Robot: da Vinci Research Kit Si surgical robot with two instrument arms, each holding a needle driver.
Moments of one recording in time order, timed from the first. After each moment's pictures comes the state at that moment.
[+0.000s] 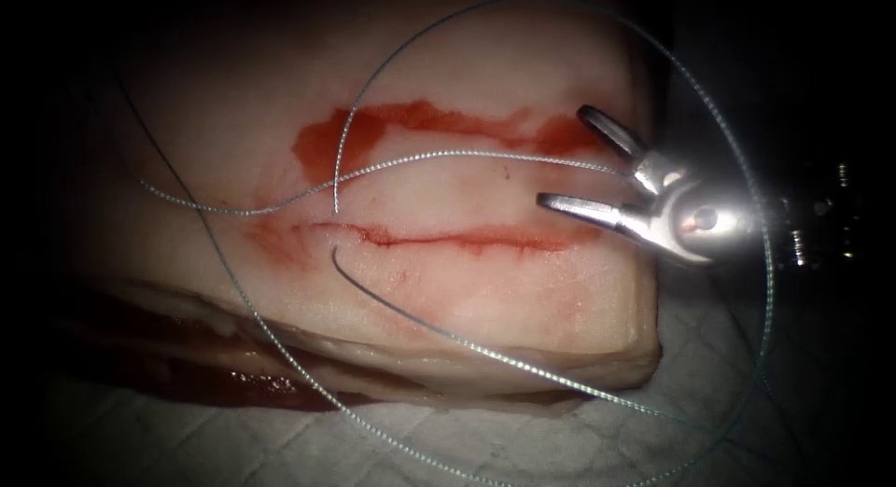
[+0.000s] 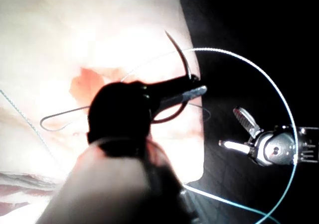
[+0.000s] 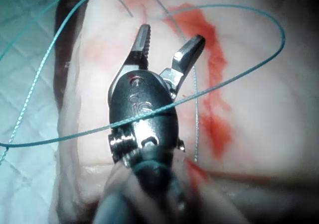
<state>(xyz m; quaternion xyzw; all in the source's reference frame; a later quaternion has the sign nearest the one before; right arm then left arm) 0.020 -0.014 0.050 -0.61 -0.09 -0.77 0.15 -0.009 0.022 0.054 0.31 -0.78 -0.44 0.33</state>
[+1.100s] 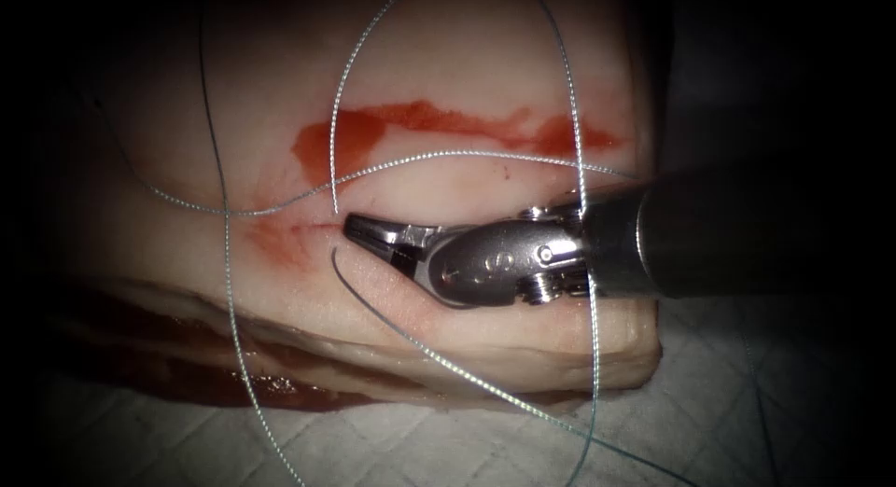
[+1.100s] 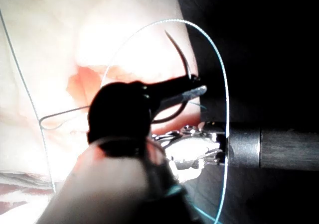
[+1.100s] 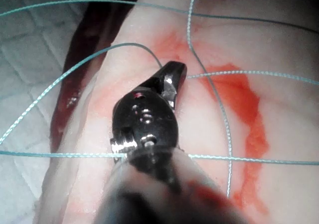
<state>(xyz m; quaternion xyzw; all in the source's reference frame) 0.033 -0.018 0.061 -0.56 -0.12 -0.82 0.01 -0.009 0.022 0.054 0.31 -0.78 -0.43 0.33</state>
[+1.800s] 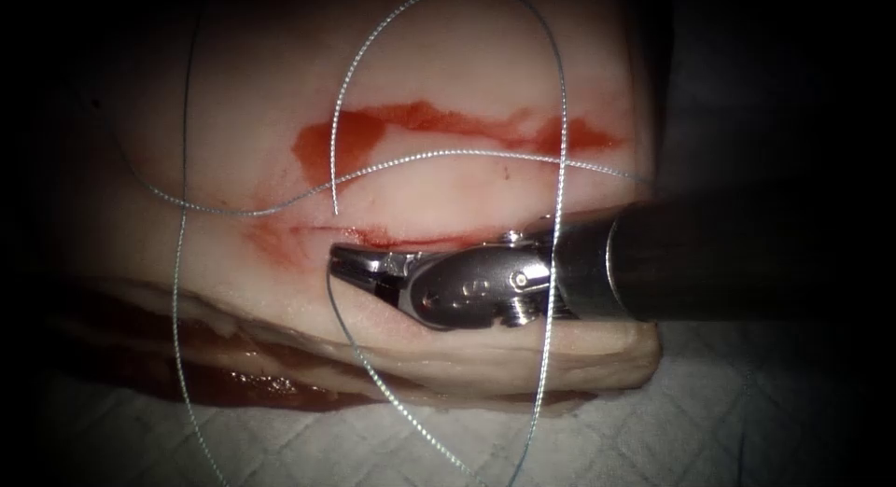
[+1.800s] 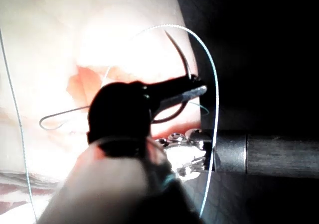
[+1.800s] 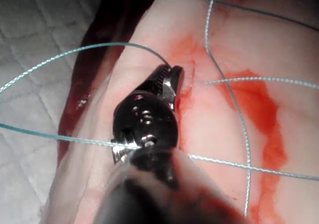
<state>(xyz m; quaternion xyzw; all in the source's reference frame) 0.034 -0.020 0.063 -0.55 -0.11 -0.83 -0.02 -0.009 0.022 0.054 0.31 -0.78 -0.43 0.33</state>
